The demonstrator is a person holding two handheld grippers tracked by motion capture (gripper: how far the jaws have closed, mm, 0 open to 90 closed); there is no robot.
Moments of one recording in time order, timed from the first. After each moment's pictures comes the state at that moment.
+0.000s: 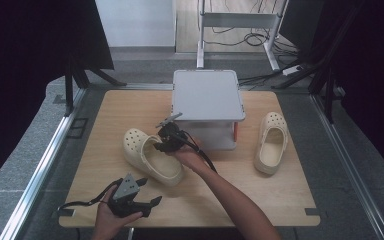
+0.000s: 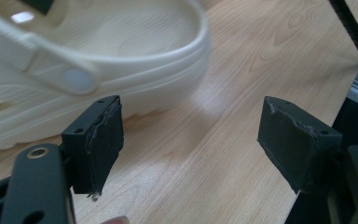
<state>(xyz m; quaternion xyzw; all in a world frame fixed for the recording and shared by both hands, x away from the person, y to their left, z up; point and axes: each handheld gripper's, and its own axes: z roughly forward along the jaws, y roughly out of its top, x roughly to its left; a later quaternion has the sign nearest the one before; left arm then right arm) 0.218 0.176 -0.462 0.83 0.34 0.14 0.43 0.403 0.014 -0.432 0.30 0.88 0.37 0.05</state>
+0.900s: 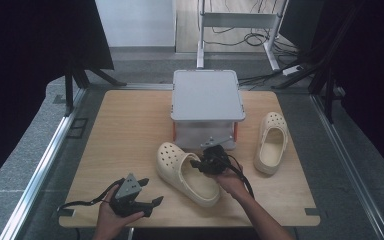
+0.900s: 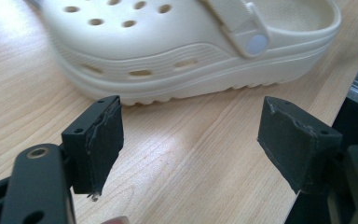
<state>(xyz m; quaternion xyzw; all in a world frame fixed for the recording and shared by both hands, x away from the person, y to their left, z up) 0.220 0.173 -0.465 0.83 0.34 0.14 0.43 0.340 -0.112 -0.448 0.36 0.84 0.40 0.06</state>
